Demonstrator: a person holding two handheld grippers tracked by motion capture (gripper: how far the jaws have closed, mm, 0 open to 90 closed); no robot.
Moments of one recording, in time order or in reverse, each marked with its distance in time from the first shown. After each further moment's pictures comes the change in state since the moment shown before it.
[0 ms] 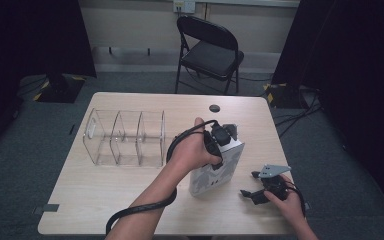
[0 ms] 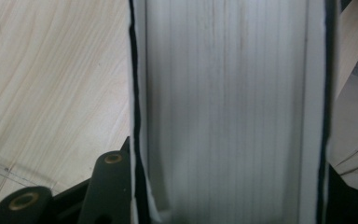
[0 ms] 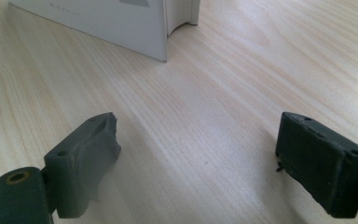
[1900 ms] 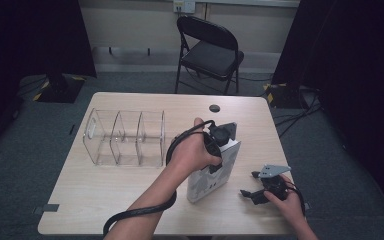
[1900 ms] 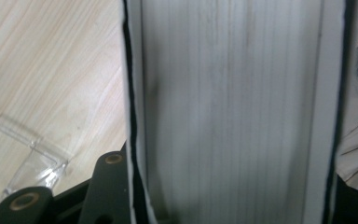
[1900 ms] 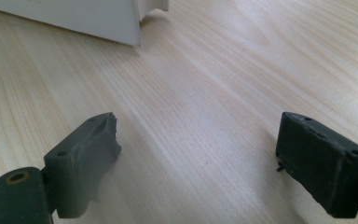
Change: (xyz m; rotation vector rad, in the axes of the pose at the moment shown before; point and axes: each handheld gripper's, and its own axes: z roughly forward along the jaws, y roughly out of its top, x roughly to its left) left arm -0.006 -0.004 -0.013 0.098 0.000 -0.125; right arm 0.001 0.000 0.000 -0.002 -0.004 0.010
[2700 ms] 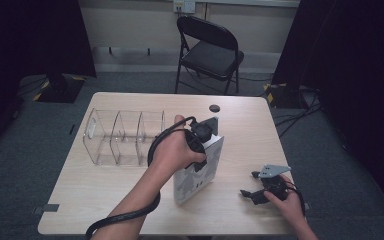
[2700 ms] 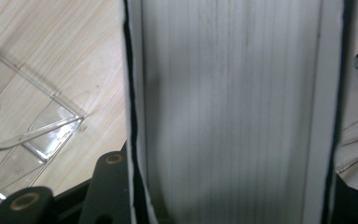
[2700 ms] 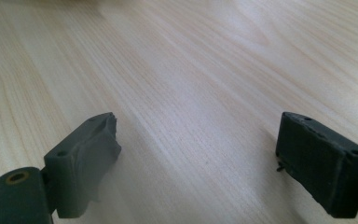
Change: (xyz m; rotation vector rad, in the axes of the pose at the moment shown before) left arm 0.021 -0.034 -0.020 0.004 0.019 -0.091; right arm 0.000 0.000 0.000 -0.001 -0.001 0.001
